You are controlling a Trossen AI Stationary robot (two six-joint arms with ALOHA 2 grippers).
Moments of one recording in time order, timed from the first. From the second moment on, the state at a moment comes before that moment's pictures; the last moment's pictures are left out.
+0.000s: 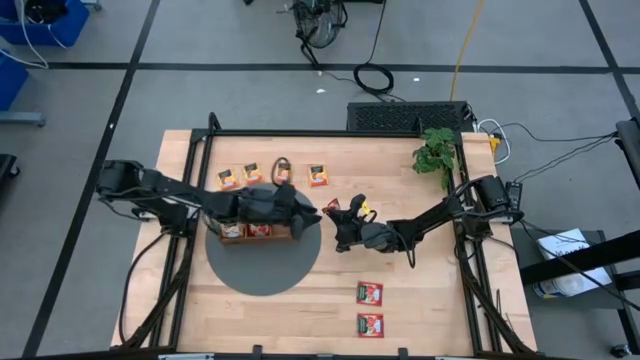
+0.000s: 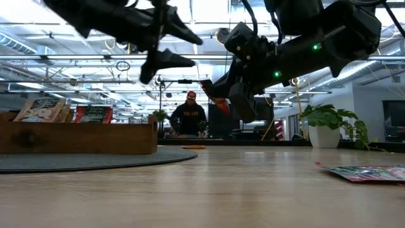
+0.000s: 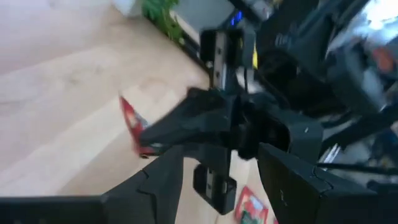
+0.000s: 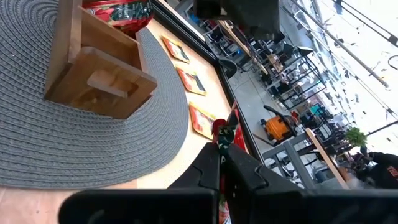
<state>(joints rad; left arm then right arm) -0.07 1.45 0.72 0.44 -0.14 -0.76 0.22 1.85 0.72 0.88 0.78 -0.63</state>
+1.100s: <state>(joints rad) -0.07 1.65 0.96 0.03 -0.25 0.08 0.24 1.85 0.72 0.92 0.65 -0.58</state>
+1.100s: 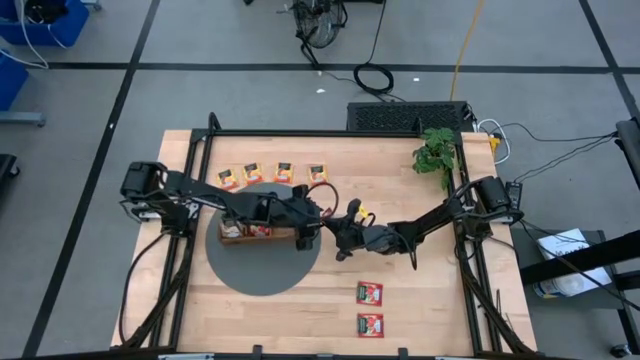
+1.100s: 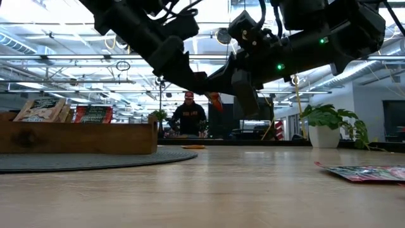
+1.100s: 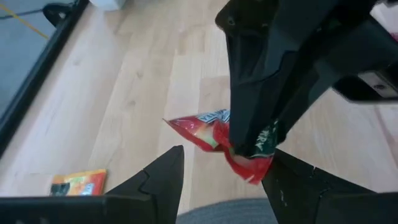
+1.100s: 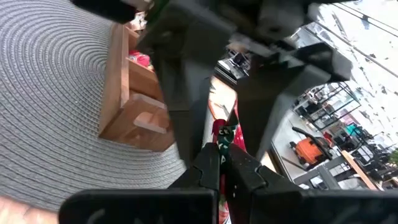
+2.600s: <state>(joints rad) -0.15 1.63 1.03 -0.13 -0.32 0.11 0.24 1.85 0.72 0.91 0.65 -0.56</state>
